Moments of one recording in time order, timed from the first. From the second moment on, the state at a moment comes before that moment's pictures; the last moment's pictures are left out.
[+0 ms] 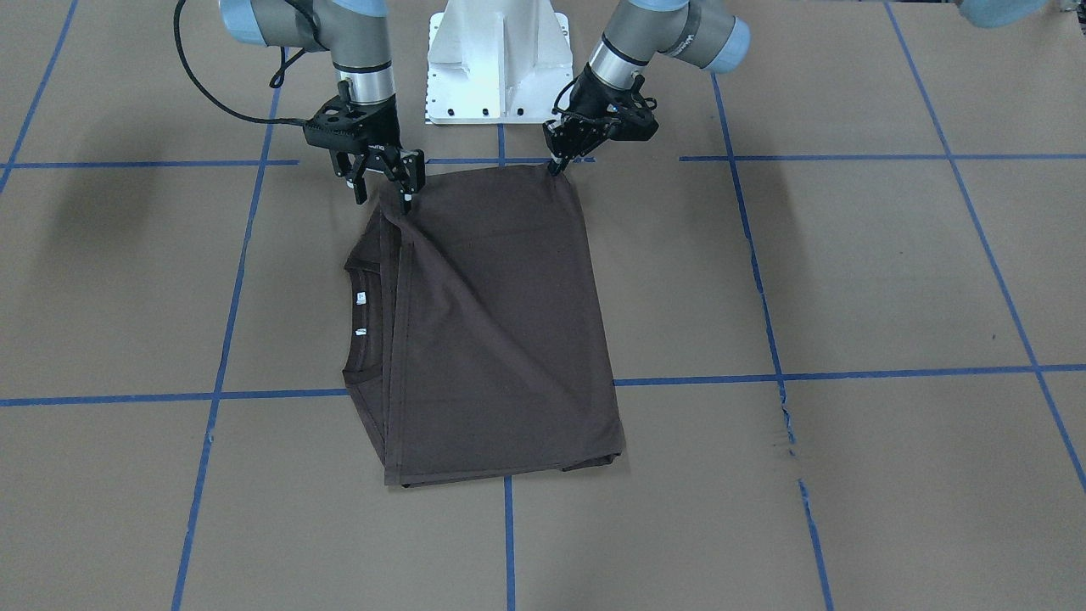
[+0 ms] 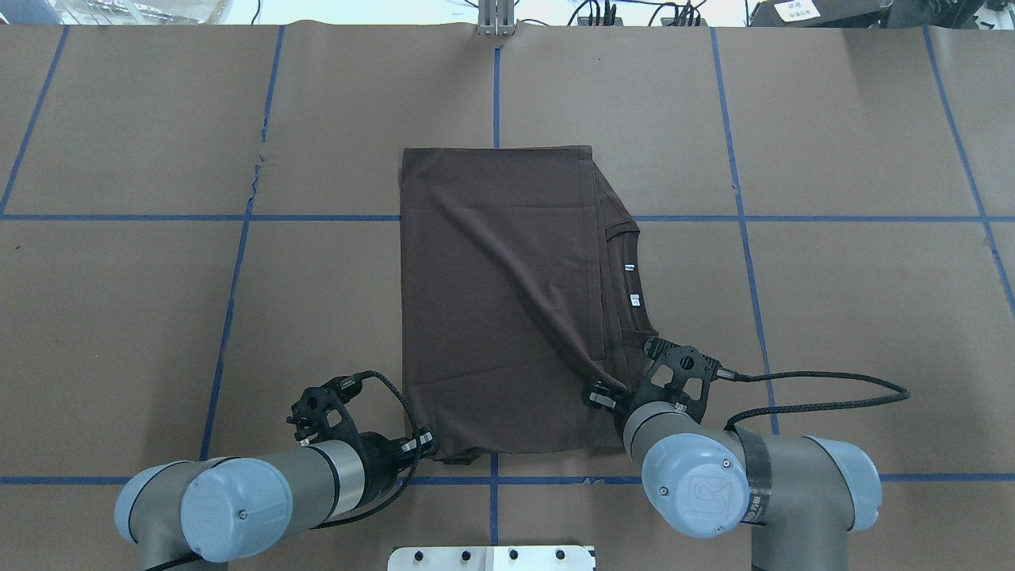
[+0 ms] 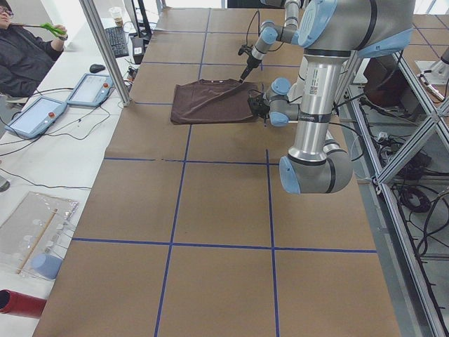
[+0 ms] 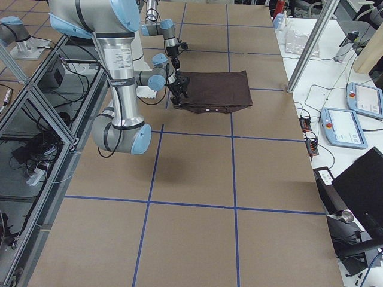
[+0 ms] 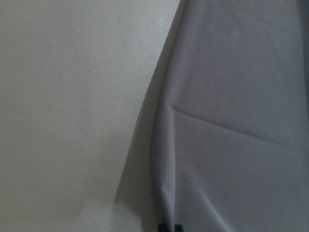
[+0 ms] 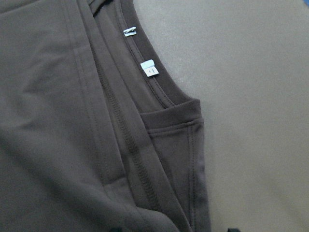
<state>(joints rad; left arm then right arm) -0.13 -1.87 -1.85 -2.23 -1.44 -1.92 0.16 -1.30 1.97 -1.48 1.27 1.84</state>
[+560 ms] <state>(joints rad) -0.13 -1.86 -1.85 -2.23 -1.44 -1.92 0.13 -1.29 1.97 -1.48 1.27 1.84</state>
